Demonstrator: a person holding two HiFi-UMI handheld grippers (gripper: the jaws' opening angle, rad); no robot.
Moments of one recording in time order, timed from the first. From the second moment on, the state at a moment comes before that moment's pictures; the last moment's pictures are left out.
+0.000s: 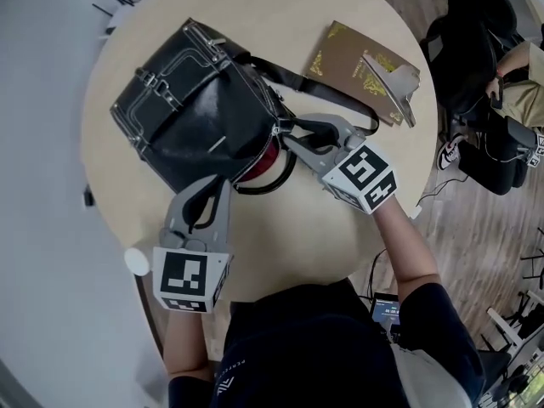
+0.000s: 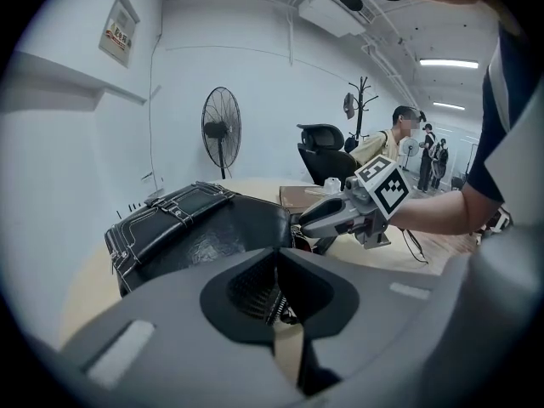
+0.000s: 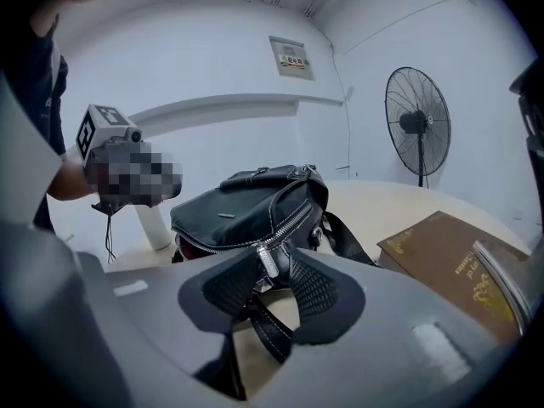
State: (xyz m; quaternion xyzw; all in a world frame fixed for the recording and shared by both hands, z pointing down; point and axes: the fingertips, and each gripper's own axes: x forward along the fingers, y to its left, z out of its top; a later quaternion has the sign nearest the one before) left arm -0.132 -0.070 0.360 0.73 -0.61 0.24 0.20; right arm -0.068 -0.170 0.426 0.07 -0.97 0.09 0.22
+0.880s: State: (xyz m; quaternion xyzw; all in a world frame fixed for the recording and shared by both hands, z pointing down) left arm -0.153 -0.086 0.373 0.71 -0.62 0.24 0.23; right arm -0.088 -0.163 0.449 0.04 -0.96 0.01 0.29
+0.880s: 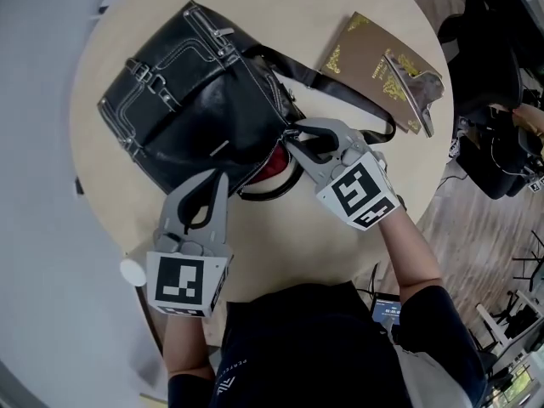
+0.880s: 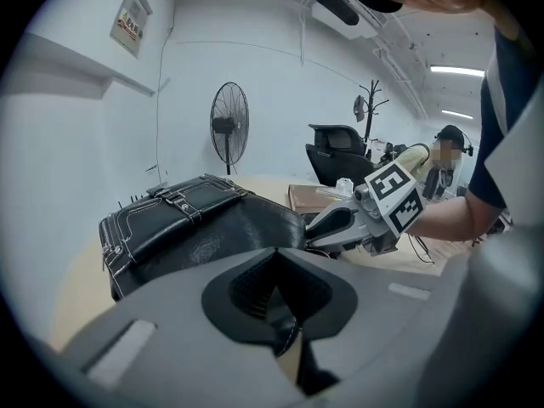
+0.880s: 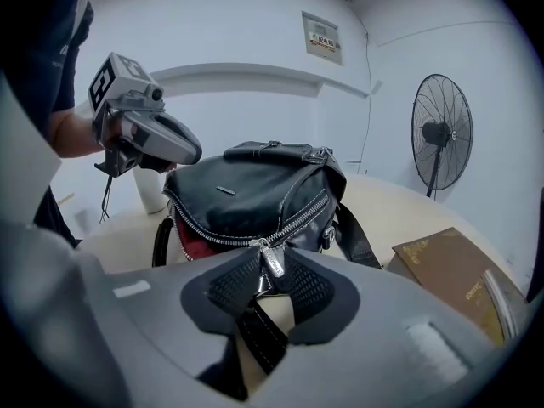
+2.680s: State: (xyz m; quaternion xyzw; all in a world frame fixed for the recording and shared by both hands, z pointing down) left arm -0.147 -0.058 0.362 0.72 -0.62 0.23 0.20; right arm -0.083 -0.151 0.440 0.11 -0.96 0.06 0.26
